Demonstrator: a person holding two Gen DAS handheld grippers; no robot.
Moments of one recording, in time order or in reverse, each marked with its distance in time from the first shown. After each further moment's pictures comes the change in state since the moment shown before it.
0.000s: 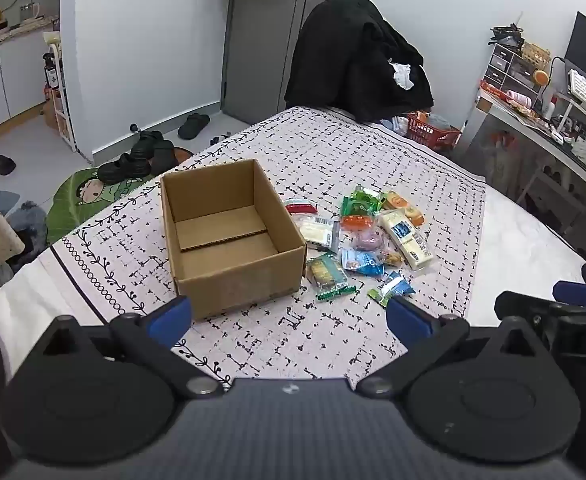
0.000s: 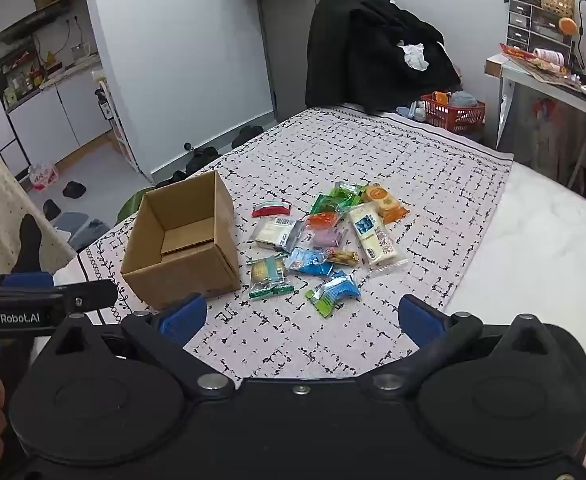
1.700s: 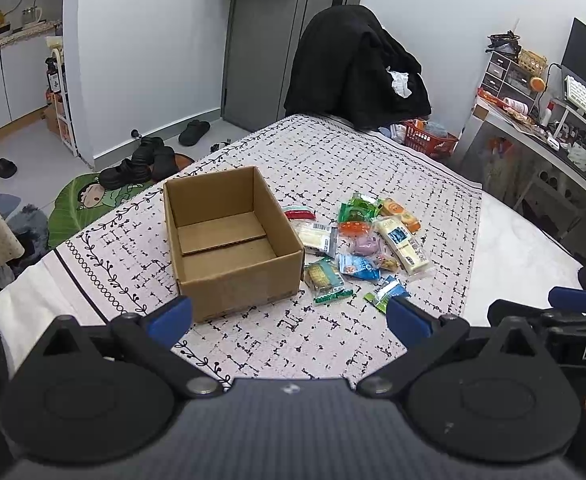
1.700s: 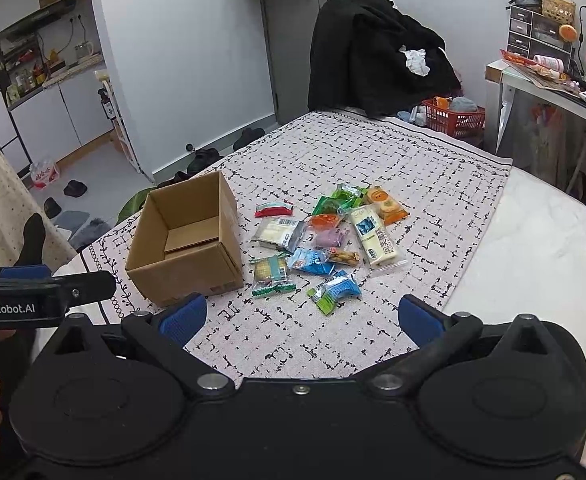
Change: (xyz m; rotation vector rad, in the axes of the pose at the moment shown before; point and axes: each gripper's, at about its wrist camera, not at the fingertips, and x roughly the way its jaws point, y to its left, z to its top) left arm -0.015 0.000 0.001 -0.020 -0.017 -0.016; right arm -0.006 0.006 -0.003 -0.025 0.019 -0.017
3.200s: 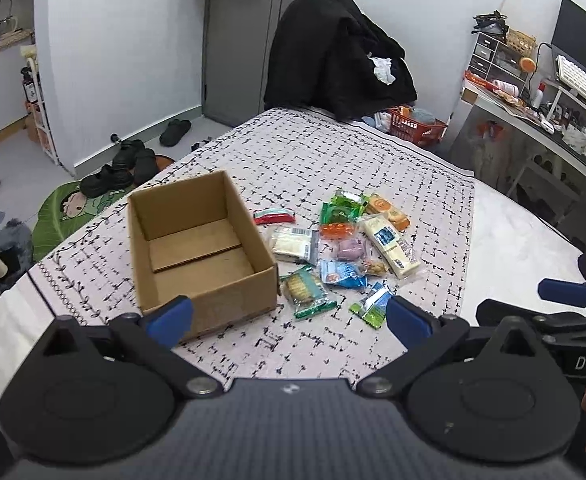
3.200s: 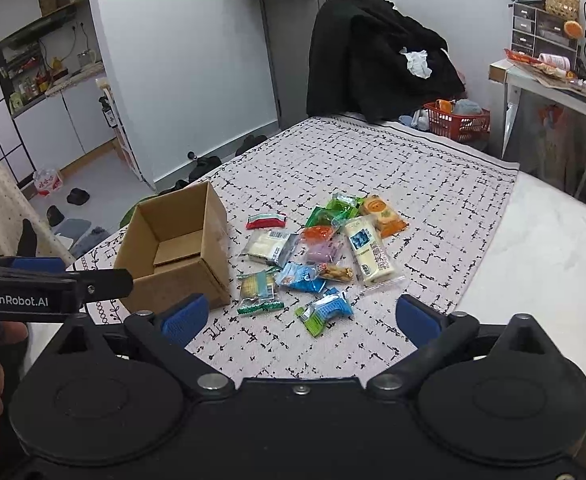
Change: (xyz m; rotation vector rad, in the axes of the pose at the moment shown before) left arm 0.044 -0.024 0.021 0.056 0.027 -0.029; right arm 0.027 -0.030 0.009 0.010 -0.021 0.036
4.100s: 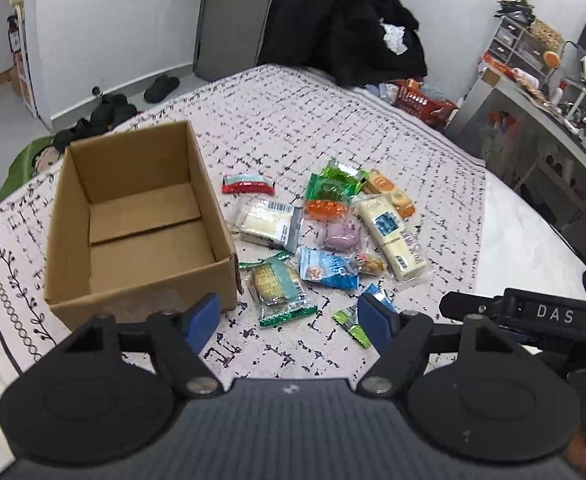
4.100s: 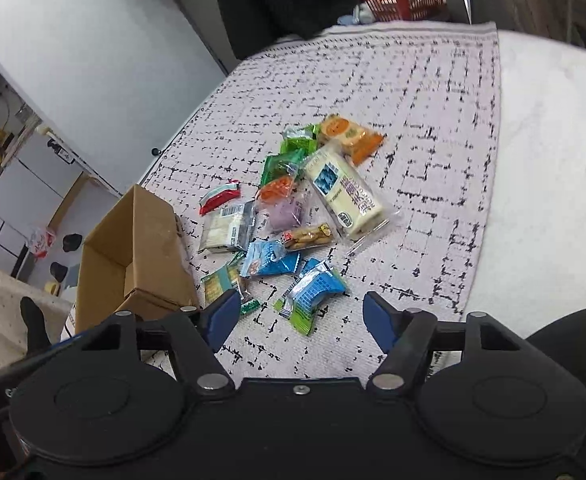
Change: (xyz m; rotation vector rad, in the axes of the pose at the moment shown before) left arm 0.104 -0.008 0.001 -0.104 0.103 -0.047; right arm 0.108 -0.066 -0.004 0.386 0.186 0.055
